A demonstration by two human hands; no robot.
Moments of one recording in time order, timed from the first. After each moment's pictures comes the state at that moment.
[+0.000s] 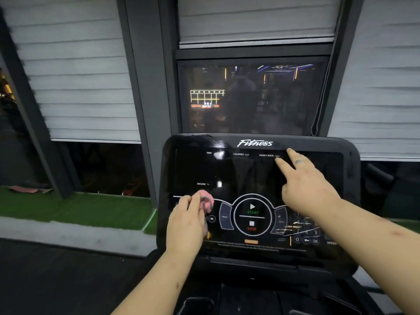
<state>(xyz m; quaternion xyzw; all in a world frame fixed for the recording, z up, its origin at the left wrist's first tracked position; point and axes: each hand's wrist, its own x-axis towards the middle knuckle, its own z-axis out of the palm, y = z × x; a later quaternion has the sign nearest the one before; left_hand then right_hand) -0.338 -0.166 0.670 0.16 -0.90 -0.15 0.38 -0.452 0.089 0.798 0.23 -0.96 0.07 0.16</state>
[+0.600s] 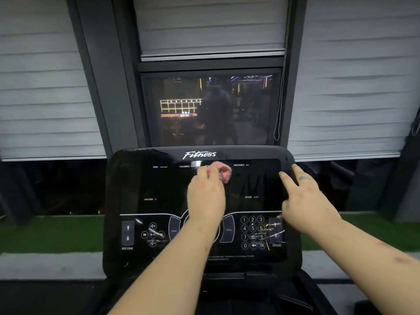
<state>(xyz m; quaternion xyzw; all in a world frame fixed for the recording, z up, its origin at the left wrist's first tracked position) -0.457 -0.019 0.753 0.09 -0.89 -0.12 0.44 -0.466 0.214 0.785 0.13 -0.97 0.12 0.15</state>
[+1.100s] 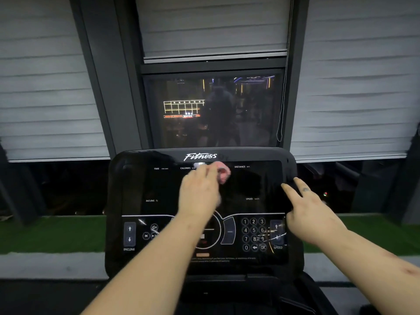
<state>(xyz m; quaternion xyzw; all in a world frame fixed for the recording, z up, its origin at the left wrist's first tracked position) -0.454 -0.044 0.768 0.02 -0.92 0.03 0.39 -0.465 0.227 0.771 0.13 -0.98 0.14 0.10</state>
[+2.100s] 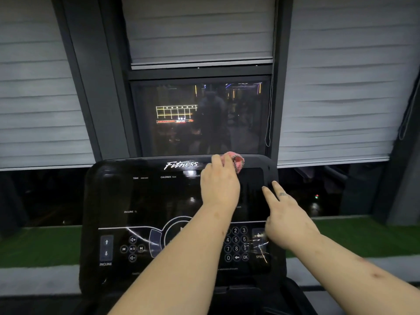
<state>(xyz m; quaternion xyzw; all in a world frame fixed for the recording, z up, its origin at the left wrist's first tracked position) -0.501 0.050 0.801 0.08 -0.89 -0.06 0.44 -0.472 0.221 0.774 0.16 -0.97 0.17 0.10</state>
